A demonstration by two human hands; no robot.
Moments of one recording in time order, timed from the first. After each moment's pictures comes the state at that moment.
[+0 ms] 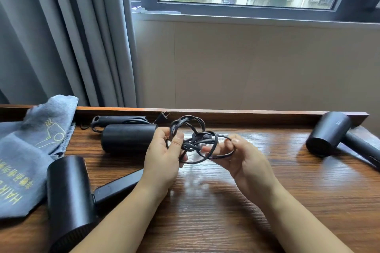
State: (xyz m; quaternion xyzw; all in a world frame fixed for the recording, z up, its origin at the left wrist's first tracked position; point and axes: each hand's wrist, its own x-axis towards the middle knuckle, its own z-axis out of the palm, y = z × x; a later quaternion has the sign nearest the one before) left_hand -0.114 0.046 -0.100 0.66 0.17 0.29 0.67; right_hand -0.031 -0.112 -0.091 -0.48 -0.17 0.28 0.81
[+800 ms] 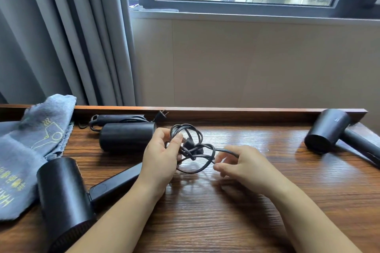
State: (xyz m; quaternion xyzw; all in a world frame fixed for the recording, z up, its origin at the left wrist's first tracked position) left_hand -0.114 0.048 -0.102 0.68 0.21 0.26 0.65; right_hand -0.014 -0.136 -0.090 -0.86 -0.32 0.15 0.35
